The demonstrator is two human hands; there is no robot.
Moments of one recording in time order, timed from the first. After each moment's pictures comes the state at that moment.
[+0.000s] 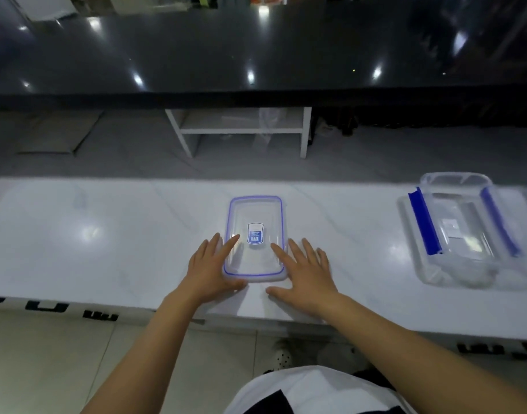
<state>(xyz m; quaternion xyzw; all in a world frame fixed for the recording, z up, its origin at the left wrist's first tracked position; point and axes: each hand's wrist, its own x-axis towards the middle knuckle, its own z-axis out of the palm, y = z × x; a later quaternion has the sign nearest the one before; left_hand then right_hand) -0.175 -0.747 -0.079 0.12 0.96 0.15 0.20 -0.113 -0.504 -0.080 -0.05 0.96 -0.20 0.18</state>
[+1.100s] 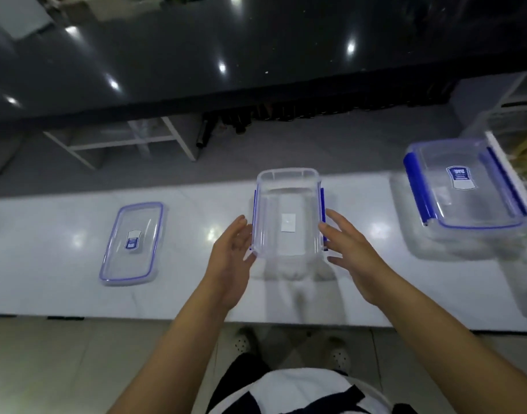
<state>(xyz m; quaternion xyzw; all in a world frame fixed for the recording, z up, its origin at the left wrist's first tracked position) -0.086 -0.362 0.019 -0.24 0.54 0.78 0.20 -0.047 -0.150 -0.015 0.22 0.64 -0.72 0.16</state>
